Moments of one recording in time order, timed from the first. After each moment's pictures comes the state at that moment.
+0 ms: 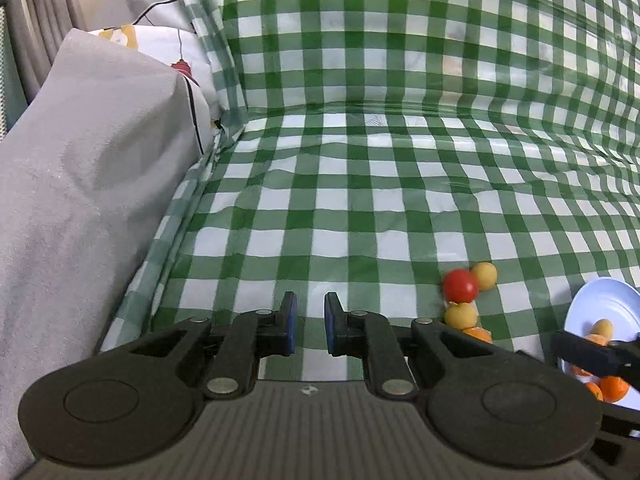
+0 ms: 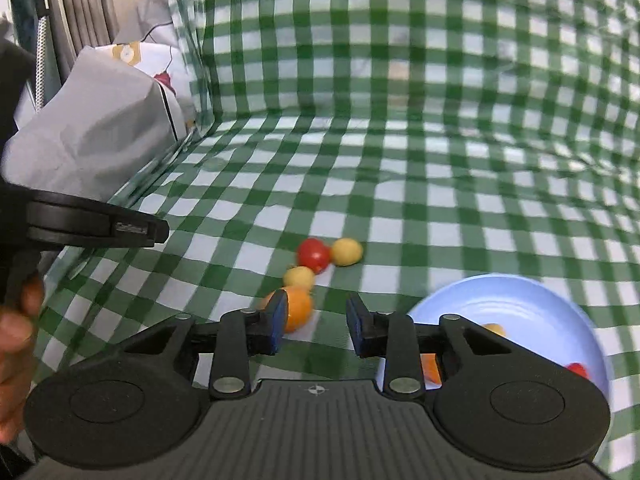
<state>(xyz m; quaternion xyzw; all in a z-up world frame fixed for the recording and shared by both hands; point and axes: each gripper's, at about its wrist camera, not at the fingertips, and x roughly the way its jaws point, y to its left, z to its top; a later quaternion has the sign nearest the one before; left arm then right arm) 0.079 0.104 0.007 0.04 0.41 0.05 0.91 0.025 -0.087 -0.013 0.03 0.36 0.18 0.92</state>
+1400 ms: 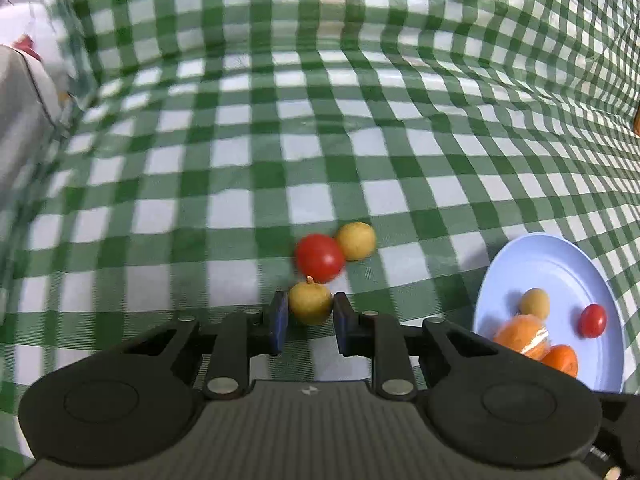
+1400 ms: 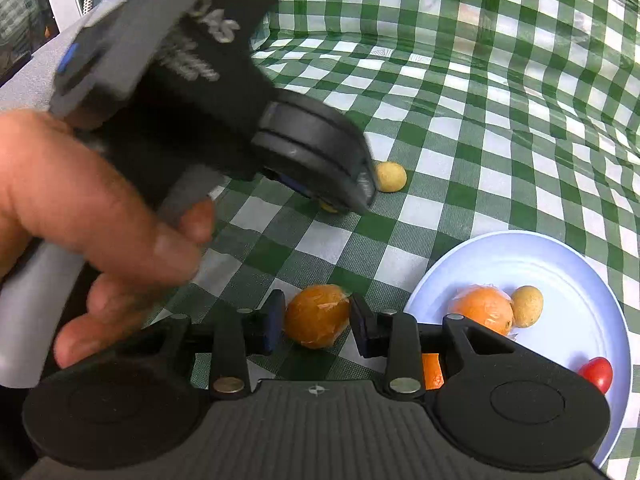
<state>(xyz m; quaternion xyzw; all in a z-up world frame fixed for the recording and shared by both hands) 0.112 0.030 -0.036 0.04 0.47 -0.08 0.88 0.012 -0.092 -0.032 -0.06 0.42 0.26 0.87</state>
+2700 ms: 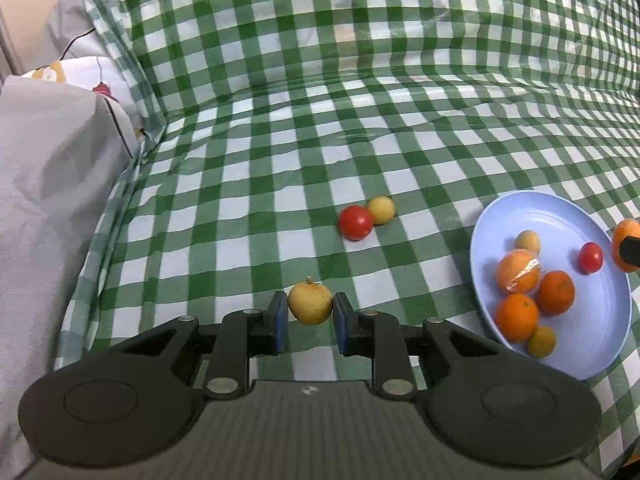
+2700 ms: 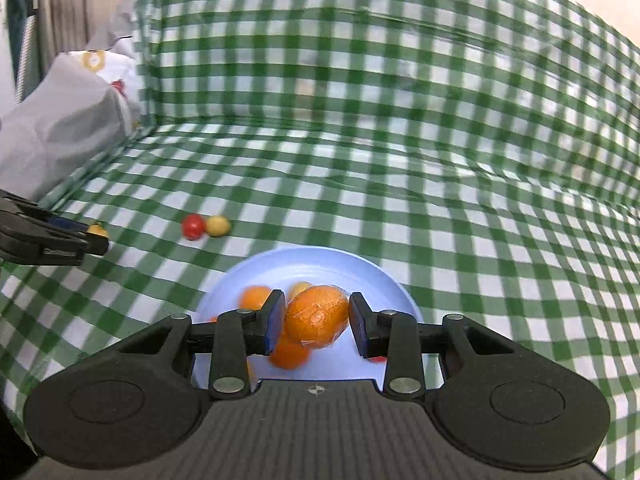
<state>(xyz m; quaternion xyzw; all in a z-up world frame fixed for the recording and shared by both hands) 0.031 0.028 -0.003 0.11 0.42 -0.03 0.90 -0.037 -0.230 0.002 -0.03 0.33 0.11 0.94</state>
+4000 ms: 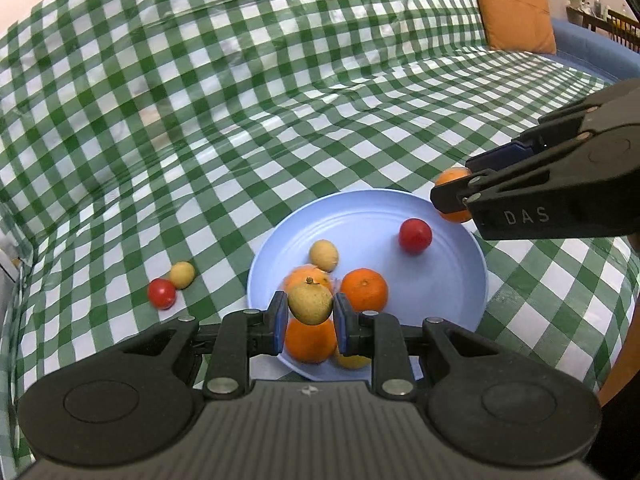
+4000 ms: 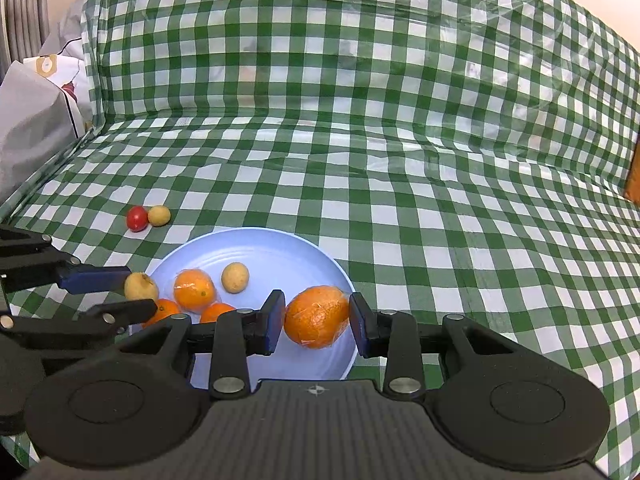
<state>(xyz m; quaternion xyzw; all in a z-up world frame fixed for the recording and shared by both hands) -0.026 -0.090 -0.021 0.21 0.33 -0.23 0.89 -0.037 -0.259 -0.007 -0.02 0.34 0.07 0.94</state>
